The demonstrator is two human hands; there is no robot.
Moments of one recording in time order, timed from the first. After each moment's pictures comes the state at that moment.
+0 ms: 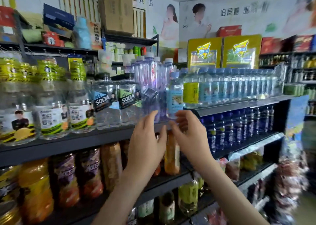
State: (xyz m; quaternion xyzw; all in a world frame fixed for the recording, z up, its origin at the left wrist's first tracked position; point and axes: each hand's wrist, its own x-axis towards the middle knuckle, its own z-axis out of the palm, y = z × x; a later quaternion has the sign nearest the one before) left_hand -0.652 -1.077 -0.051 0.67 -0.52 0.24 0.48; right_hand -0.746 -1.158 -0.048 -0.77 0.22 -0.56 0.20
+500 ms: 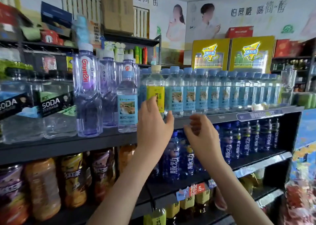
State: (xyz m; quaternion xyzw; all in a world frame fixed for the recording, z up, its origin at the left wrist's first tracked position) left_hand -0.756 -1.304 -0.024 0.69 -0.45 0.27 0.50; right_hand -0.862 -1.382 -0.052 -0.77 0.26 -0.54 0.22
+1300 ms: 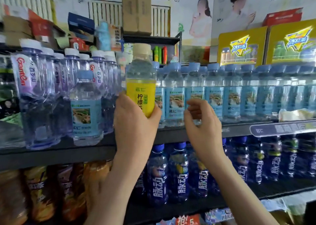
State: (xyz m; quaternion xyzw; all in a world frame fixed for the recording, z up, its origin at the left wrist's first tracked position) left_hand -0.765 -1.404 0.002 0.74 -0.27 0.38 0.50; right_hand -0.845 -1.521 -0.021 -0.75 0.08 -0.60 0.27
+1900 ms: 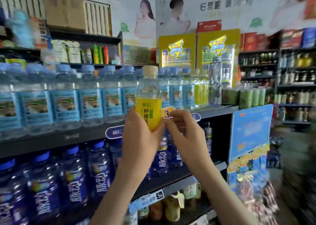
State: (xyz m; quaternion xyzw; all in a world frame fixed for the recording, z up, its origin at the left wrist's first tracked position) left_hand -1.016 -1.660 -0.026 0.67 -0.41 0.23 0.57; right_hand -1.108 -1.724 -0.039 -0.73 0.14 -0.57 0.34
